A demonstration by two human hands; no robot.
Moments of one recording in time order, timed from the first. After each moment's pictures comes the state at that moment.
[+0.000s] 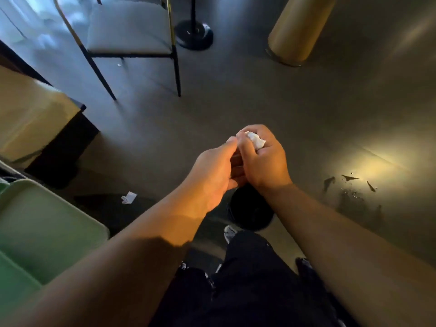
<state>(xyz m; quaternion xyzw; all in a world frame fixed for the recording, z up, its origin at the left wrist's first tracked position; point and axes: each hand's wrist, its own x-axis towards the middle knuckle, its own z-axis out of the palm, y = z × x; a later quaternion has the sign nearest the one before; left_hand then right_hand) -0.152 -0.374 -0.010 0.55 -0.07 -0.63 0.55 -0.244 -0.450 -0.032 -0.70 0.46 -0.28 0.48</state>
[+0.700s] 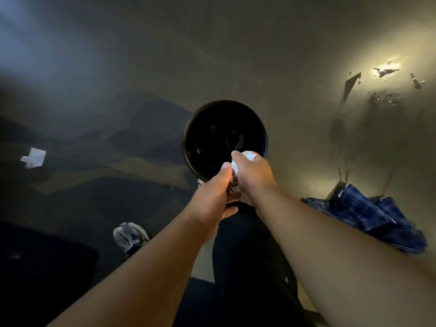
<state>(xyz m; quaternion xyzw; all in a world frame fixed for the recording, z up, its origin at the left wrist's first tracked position) -0.354 -0.428 -0.432 0.59 0.03 -0.74 0.32 -0.444 -0.506 -0.482 -0.36 0.72 0.02 0.59</state>
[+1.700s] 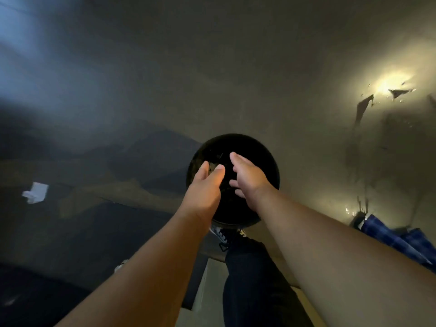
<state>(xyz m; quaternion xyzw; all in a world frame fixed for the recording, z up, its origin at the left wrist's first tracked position) -0.302 -0.502 -0.497 0.67 0.04 -0.65 0.36 -0.401 -0.576 -0.556 -0.29 0.68 0.00 0.68</state>
